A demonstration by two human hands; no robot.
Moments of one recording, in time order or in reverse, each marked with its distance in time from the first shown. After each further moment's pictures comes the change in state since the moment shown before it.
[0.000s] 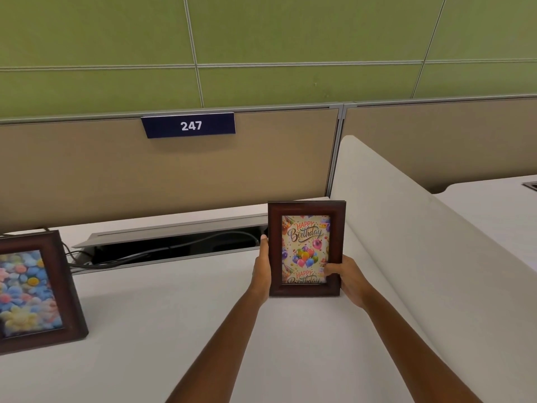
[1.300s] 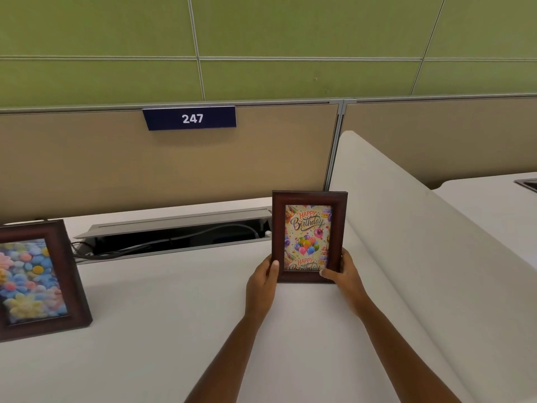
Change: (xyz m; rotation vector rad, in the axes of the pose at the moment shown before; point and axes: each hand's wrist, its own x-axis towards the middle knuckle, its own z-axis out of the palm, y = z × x) left_hand -0.019 -0.052 -0.022 0.468 0.118 0.317; right_hand -0.021 0.021 0.004 -0.134 0.189 -0.119
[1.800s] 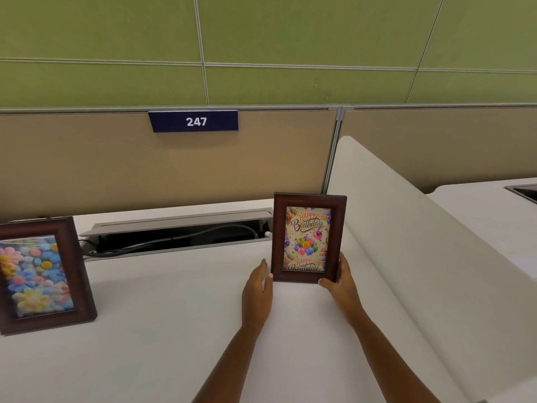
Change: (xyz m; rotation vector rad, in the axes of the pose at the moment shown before) left_hand -0.015 -0.013 -0.006 0.223 0.087 0.032; right_hand -0.019 0.011 0.007 -0.054 0.064 -0.011
